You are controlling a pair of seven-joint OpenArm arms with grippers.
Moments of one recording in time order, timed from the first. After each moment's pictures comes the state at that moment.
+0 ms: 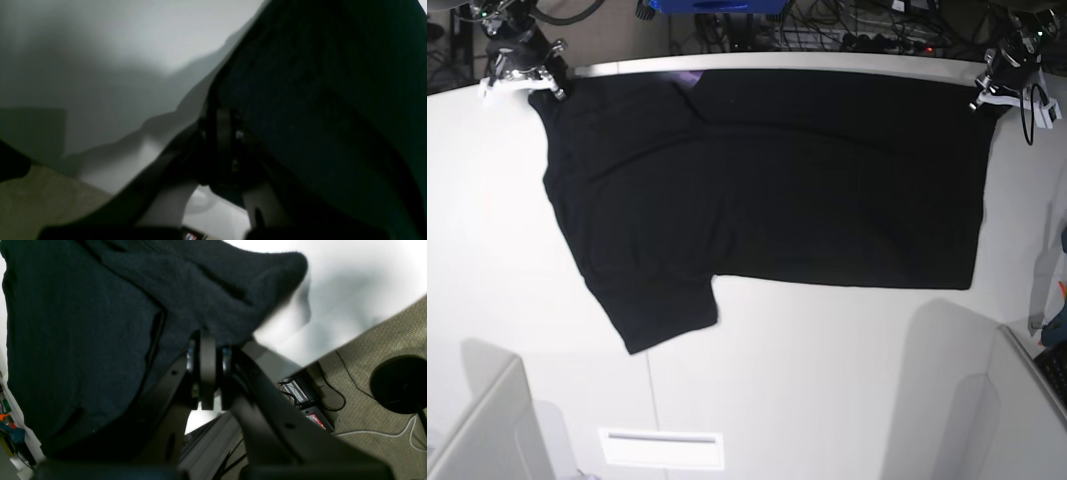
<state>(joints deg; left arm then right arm) 29.5 -7.8 -48.8 96.7 -41.0 -11.0 51.7 -31.1 -3.5 41.9 98.6 47.0 8.7 -54.4</state>
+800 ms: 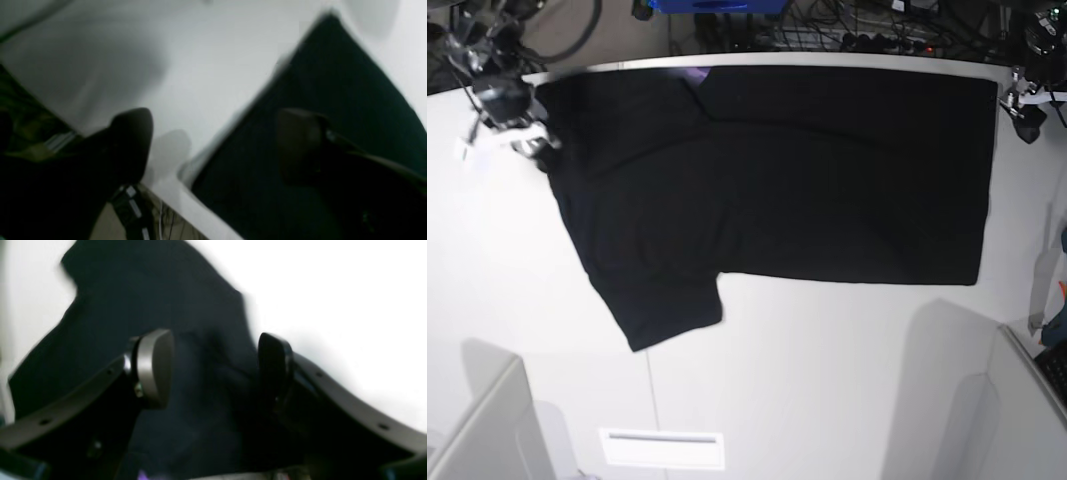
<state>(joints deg) 27.6 -2.7 -62.2 109.3 -40.8 -10.5 51.3 -24.0 0.9 34.6 111.2 42.3 8.2 -55.4</state>
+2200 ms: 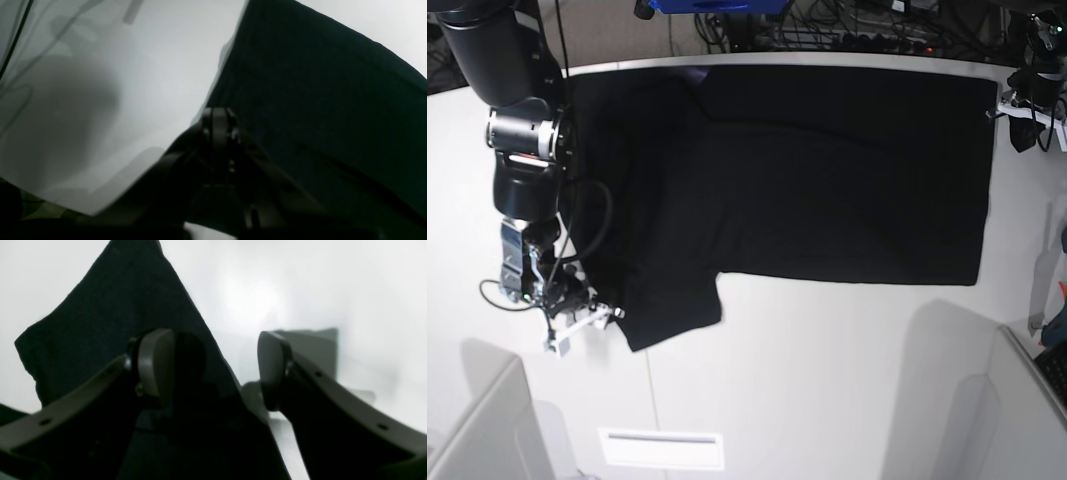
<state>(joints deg) 29.7 -8.7 -53.3 109.8 -40.4 -20.8 51.5 34.7 10.8 9.0 34.5 18.0 13.3 -41.4</state>
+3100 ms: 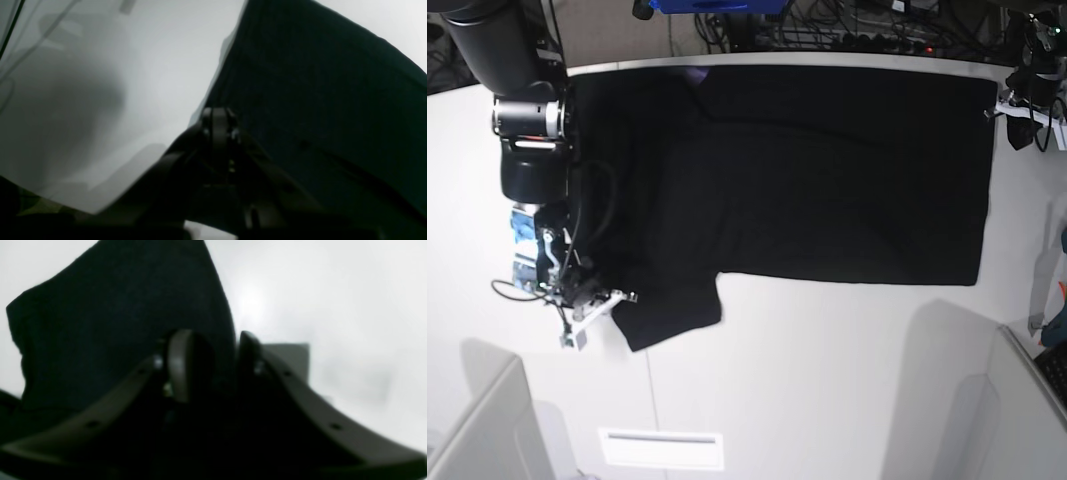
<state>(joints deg) 29.4 -8.7 -52.9 108.5 -40.1 -20.8 51.5 30.4 10.7 2.1 40.1 18.4 13.6 -38.2</state>
